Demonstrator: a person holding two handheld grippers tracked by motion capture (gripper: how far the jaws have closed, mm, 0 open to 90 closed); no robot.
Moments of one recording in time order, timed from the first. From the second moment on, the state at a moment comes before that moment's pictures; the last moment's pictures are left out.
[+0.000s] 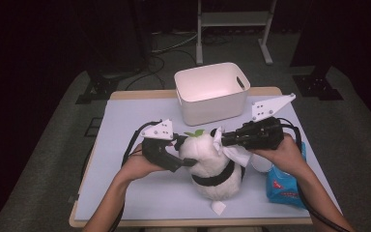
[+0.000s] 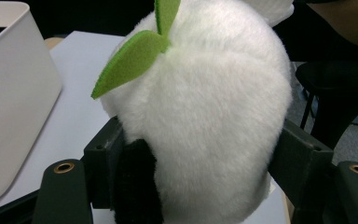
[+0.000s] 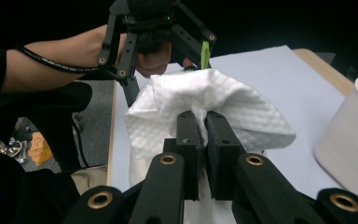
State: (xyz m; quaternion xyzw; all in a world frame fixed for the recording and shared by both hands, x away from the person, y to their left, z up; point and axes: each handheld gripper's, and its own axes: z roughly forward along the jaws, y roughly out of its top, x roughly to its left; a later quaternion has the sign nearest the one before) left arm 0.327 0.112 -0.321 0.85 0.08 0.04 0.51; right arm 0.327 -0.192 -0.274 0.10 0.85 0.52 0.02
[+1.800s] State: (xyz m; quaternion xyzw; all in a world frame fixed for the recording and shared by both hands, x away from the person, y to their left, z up) left arm 0.327 0.104 -0.312 0.86 0.08 0.05 0.50; right arm 0.327 -0.211 -0.281 0.13 0.86 0.50 0.03
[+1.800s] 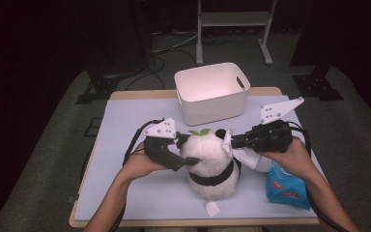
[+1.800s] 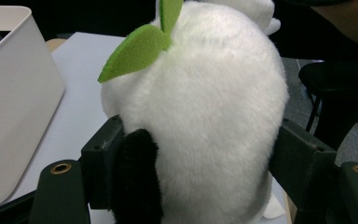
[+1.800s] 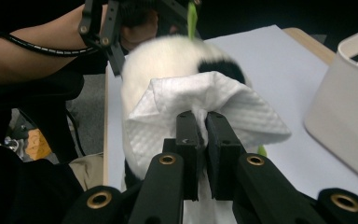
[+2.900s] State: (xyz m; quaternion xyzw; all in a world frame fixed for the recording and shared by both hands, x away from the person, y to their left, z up) left arm 0.333 0.080 -0.338 0.86 0.09 0.00 0.50; right arm 0.333 -0.191 -0.268 0.11 0.88 0.46 0.04
